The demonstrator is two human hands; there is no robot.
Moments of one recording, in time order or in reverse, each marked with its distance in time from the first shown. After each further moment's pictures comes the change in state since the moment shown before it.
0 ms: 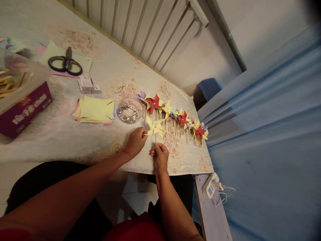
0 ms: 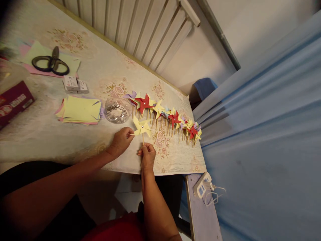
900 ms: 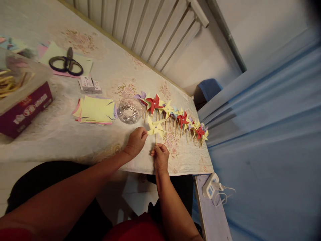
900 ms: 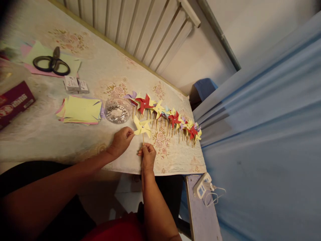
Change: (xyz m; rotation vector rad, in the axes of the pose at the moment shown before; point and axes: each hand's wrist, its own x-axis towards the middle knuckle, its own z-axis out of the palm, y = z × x) left_hand -0.001 0.002 -0.001 -0.031 0.032 -0.011; right_hand 0.000 0.000 0.000 0.006 -0.012 0.000
